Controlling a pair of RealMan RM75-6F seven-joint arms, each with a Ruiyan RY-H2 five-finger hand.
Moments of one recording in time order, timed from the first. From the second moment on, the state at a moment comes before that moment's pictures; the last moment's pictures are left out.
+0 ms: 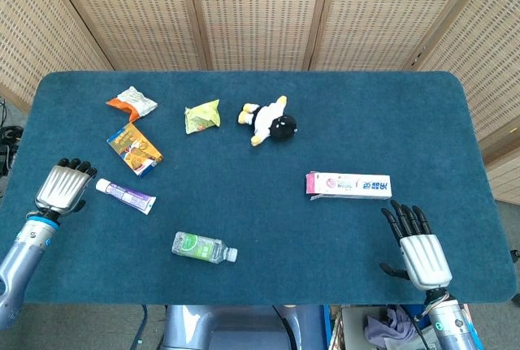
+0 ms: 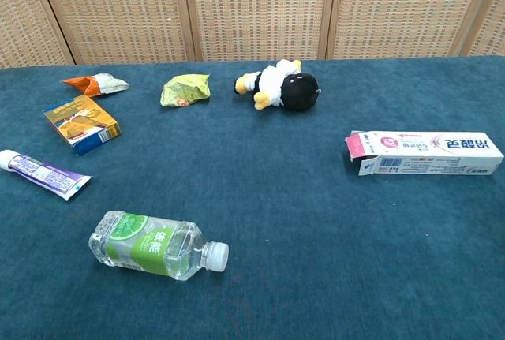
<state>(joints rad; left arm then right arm) -0.47 -1.24 -0.12 -1.34 1.28 0.93 0.51 0.14 -1.32 0.00 -1.61 -1.57 1.40 -0.22</state>
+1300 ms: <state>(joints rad) -0.61 -1.48 -0.08 -1.11 1.10 0.81 0.65 0.14 -1.32 0.01 -1.60 -1.55 1.41 -0.21</state>
